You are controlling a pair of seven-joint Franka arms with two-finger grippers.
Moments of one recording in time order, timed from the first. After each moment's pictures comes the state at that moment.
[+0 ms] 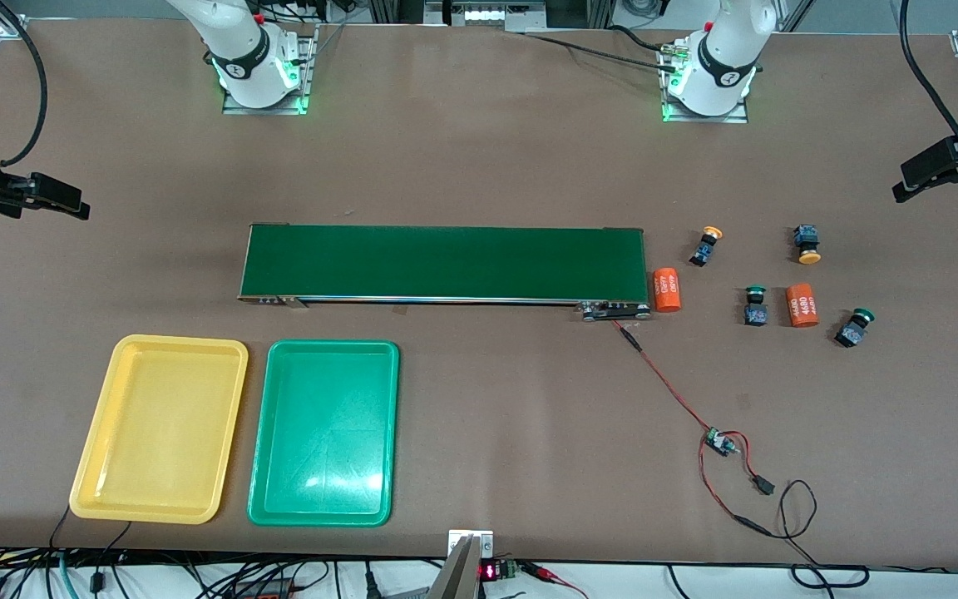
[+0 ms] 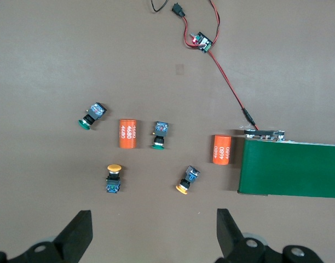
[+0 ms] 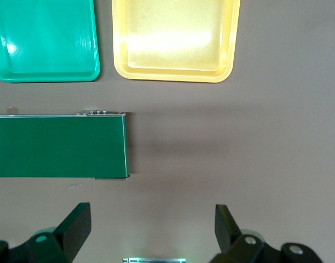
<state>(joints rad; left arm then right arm) 0.13 0.02 -0.07 -1.49 -0.02 1.48 -0.03 -0.01 0.07 -0.07 -1.61 0.01 1.54 -0.06</state>
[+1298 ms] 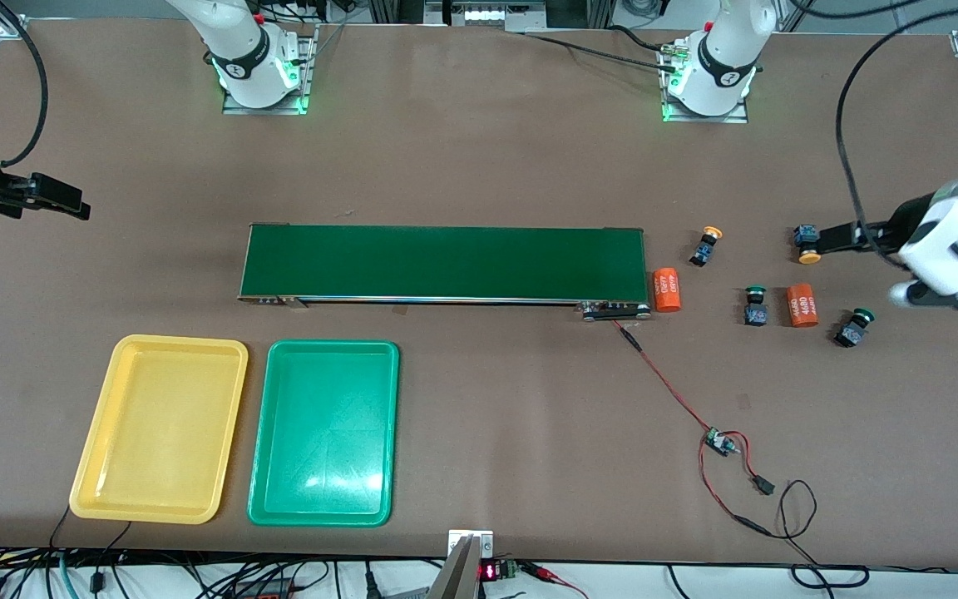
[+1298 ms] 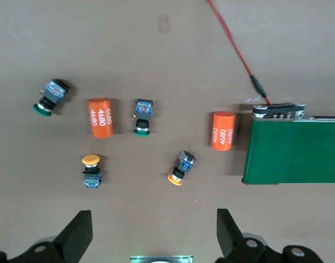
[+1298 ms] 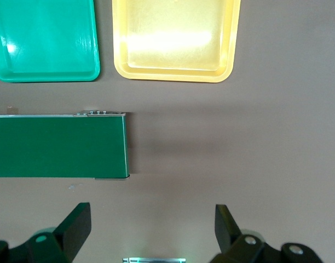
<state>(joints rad) 0.11 0.26 -0.11 -1.50 -0.02 1.48 -0.02 -0.01 0.07 -0.07 -1.61 0.01 1.54 -0.06</state>
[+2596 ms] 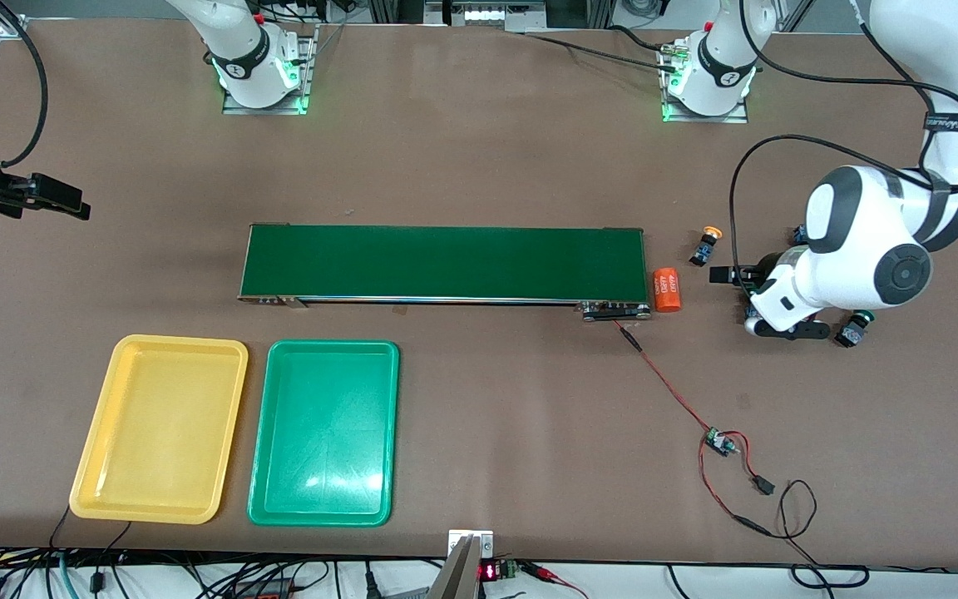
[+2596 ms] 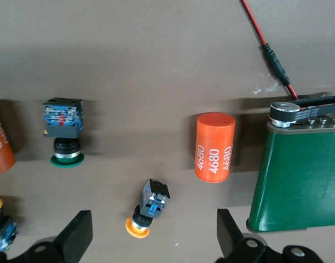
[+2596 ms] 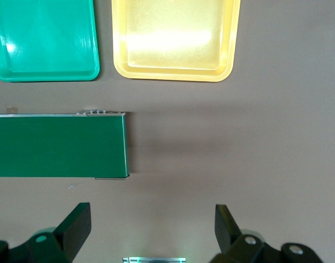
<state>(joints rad) 0.09 0.35 -0.17 -1.91 -0.08 1.92 -0.03 -0.01 0.07 -0.07 -1.61 0.01 1.54 -0.06</state>
